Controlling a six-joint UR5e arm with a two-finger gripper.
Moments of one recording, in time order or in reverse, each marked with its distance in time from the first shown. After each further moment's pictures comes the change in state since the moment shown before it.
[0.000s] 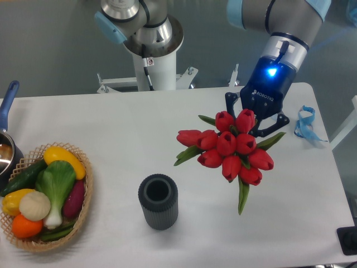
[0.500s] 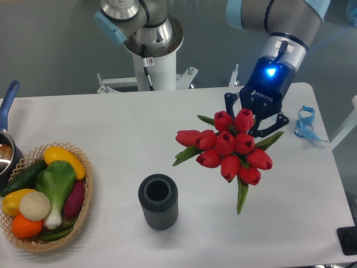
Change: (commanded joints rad) arm -0.009 0.000 -0.009 0.003 0.000 0.000
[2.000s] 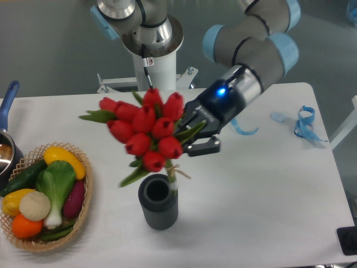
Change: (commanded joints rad) arm -0.192 -0.109 -0.023 0.069 -0.423 0.091
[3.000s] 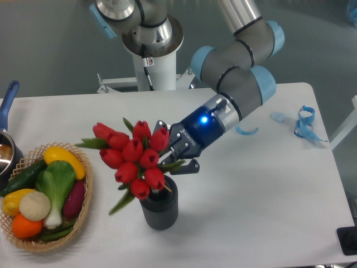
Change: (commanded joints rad) arm 0.002 -0.092 -0.094 0.002 0.005 0.020
